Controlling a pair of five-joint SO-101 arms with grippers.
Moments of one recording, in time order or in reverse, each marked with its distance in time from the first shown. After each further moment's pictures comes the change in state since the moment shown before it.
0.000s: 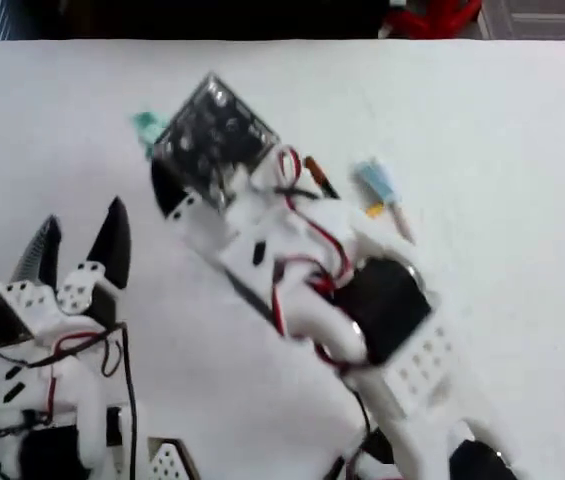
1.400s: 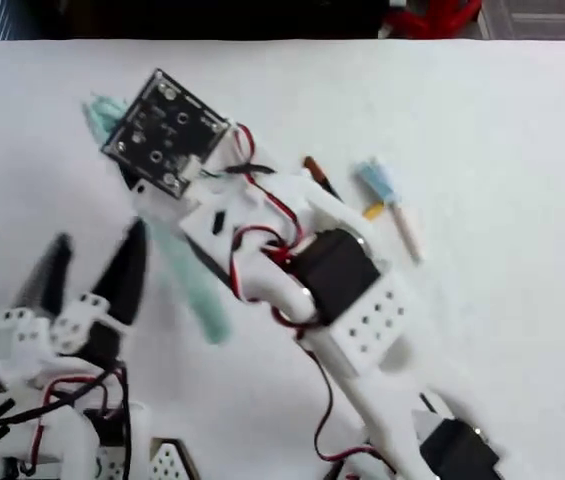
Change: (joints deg) left arm 9.1 0.0 -16.0 15.6 6.0; right arm 0.9 9.5 -0.2 -14.7 5.5
